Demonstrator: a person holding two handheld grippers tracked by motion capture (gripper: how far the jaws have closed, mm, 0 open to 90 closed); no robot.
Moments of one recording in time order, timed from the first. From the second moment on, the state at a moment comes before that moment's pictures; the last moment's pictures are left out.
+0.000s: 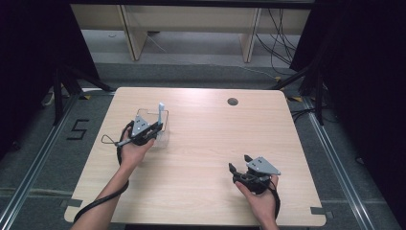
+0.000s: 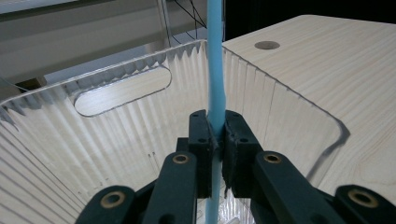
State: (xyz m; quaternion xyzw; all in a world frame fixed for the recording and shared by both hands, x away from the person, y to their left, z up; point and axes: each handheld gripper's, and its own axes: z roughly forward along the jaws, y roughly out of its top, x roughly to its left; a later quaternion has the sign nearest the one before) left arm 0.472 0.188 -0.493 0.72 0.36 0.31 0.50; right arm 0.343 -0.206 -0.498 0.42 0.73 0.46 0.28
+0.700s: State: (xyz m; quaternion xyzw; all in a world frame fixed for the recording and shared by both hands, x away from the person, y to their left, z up) left arm 0.472 0.189 -0.492 0.72 0.36 0.31 0.51; right arm 0.343 -0.205 -0.498 0.42 0.73 0.46 0.28
